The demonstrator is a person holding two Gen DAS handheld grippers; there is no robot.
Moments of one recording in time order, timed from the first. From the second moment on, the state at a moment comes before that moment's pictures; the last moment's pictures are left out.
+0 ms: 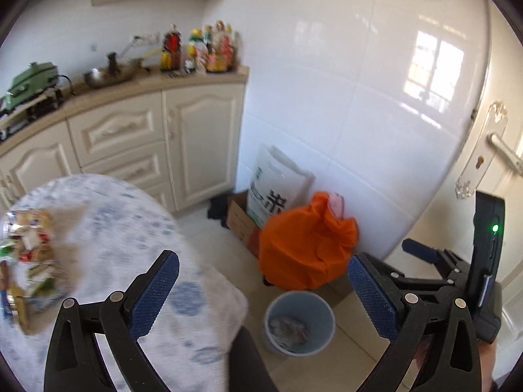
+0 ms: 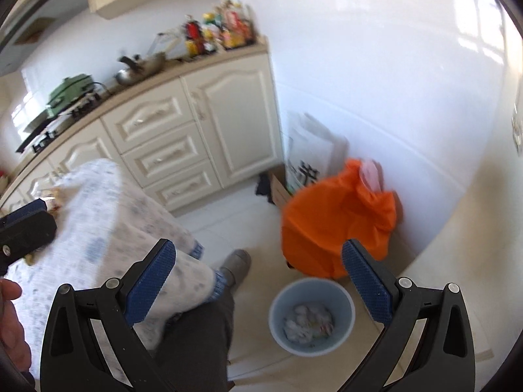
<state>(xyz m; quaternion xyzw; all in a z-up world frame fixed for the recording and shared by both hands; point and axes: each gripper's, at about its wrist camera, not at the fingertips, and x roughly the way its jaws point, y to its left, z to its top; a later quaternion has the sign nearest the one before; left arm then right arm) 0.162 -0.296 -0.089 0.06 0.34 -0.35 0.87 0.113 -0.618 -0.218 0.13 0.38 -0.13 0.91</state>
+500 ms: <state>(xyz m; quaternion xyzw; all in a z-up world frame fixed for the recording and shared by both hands) 0.108 -0.121 -0.038 -0.01 0.24 -0.25 0.94 0.151 -0.481 -0.134 0.07 0.31 -0.02 0.95</state>
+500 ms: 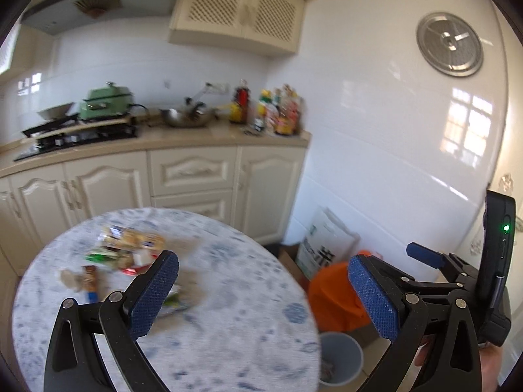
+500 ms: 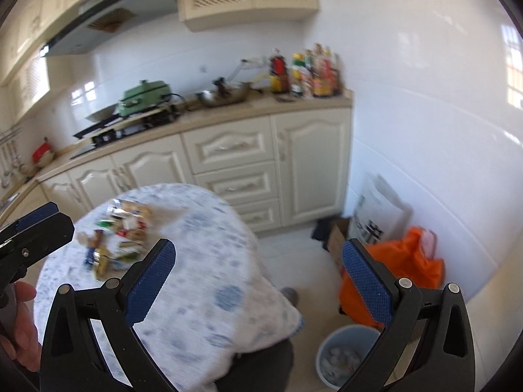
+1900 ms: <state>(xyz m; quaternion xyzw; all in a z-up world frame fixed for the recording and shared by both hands) 0.262 -0.044 -0.186 -0.05 0.42 -0.11 0.90 0.251 -0.342 -0.229 0.00 0.42 0.10 0.90</state>
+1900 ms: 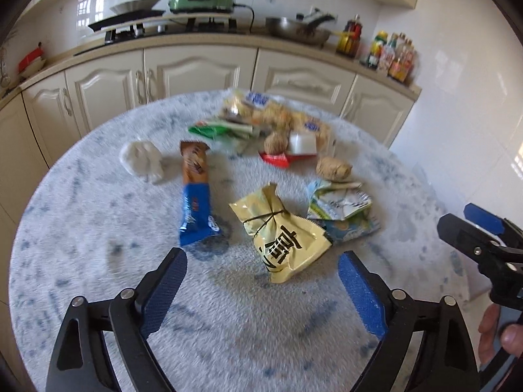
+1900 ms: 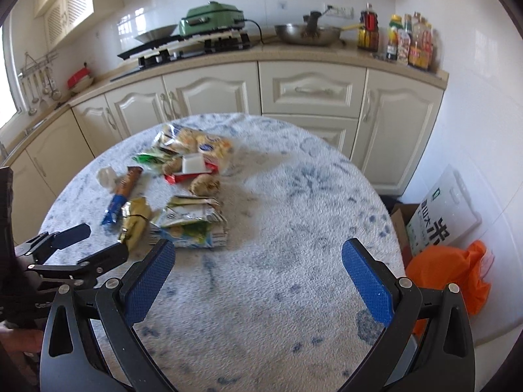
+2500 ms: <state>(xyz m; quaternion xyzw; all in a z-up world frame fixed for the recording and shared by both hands) 0.318 -0.029 -0.205 -0.04 0.42 -0.14 0.89 0.278 -0.324 -0.259 0.01 0.46 0.12 0.88</state>
